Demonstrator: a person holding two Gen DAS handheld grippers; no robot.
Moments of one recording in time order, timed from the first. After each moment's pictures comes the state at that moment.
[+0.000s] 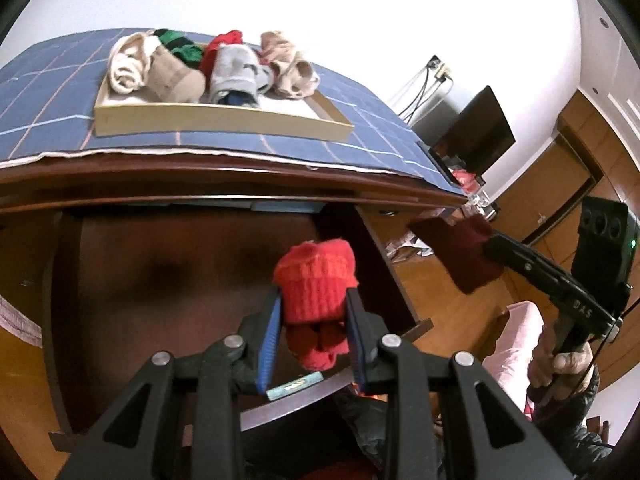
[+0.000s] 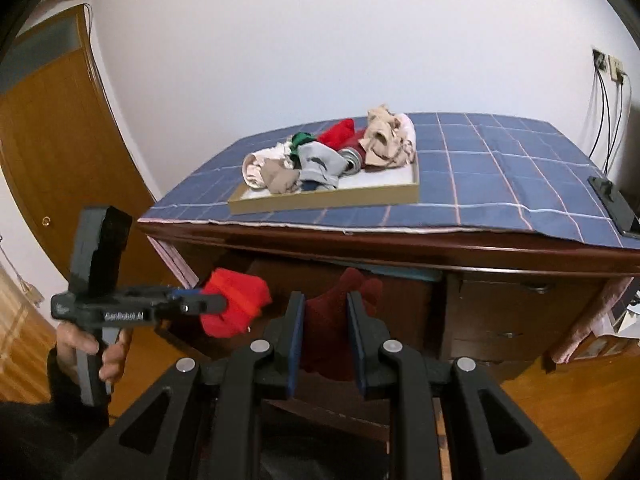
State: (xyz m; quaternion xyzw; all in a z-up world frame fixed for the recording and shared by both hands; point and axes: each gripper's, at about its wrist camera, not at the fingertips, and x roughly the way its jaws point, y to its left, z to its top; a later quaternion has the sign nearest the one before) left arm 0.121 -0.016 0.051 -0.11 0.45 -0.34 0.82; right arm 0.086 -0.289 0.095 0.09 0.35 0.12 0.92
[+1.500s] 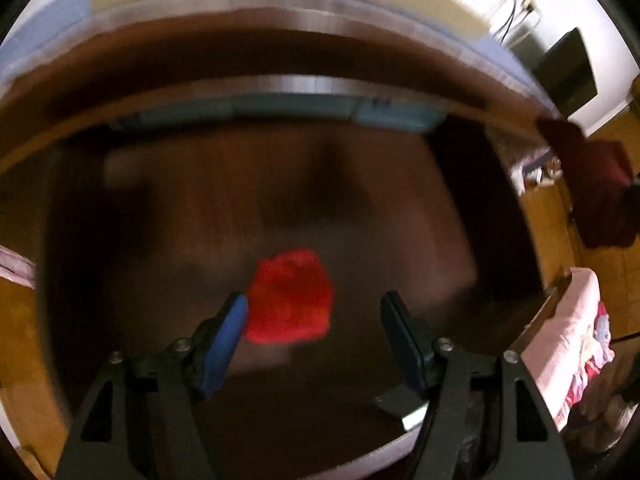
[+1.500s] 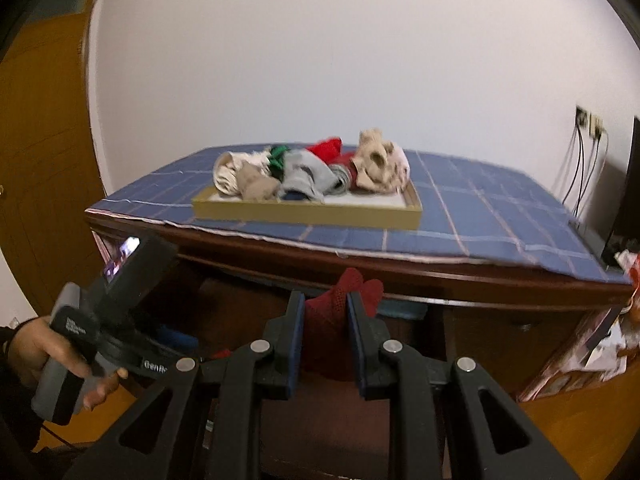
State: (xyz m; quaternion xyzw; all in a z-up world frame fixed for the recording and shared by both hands) left arm 0.186 -0.036 -0.057 -0.01 0.60 -0.23 0.76; right arm 0.105 -0.227 0.051 0.01 0.30 0.04 0.95
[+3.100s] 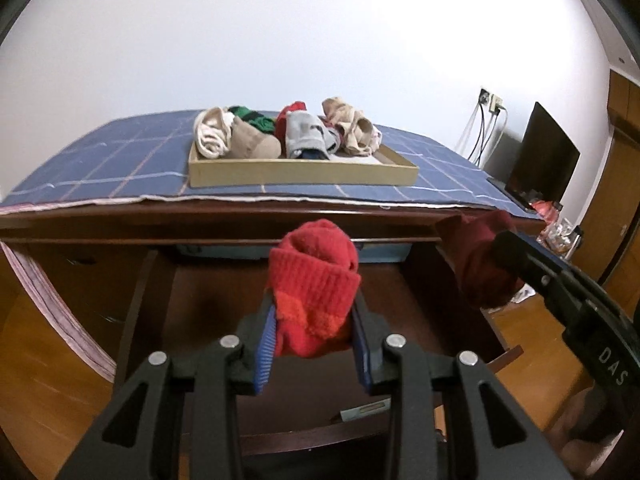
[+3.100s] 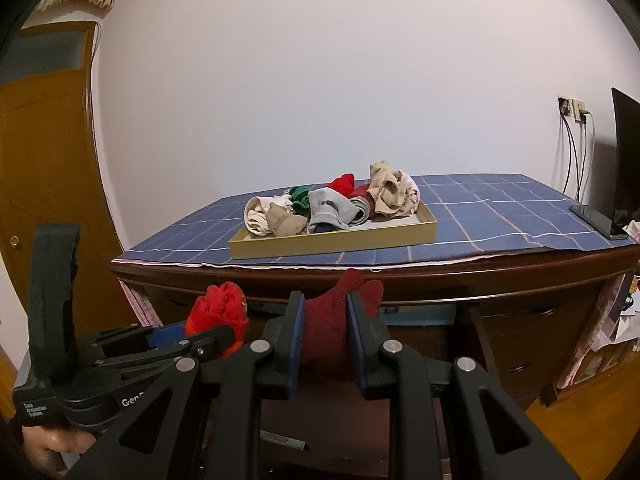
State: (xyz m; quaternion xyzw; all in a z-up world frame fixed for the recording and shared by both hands) left arm 0.073 -0.015 0.048 -0.03 0.32 -0.17 0.93; right arm 0.053 -0.204 0.058 0.07 0.21 0.04 0.97
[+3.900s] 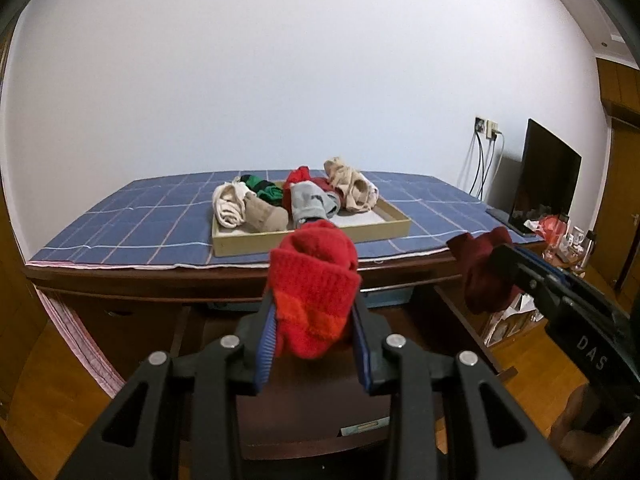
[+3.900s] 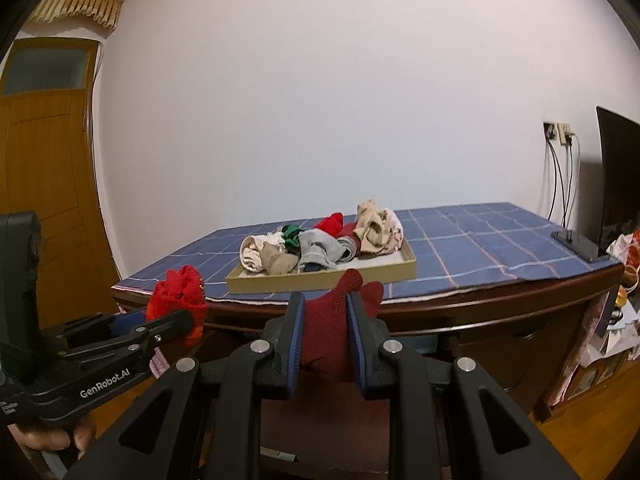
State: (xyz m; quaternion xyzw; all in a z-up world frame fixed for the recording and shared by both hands) left arm 0.038 -0.011 0.097 -0.01 0.23 -0.15 0.96; right arm 0.032 -0.216 0.088 0.07 0.15 0.03 0.99
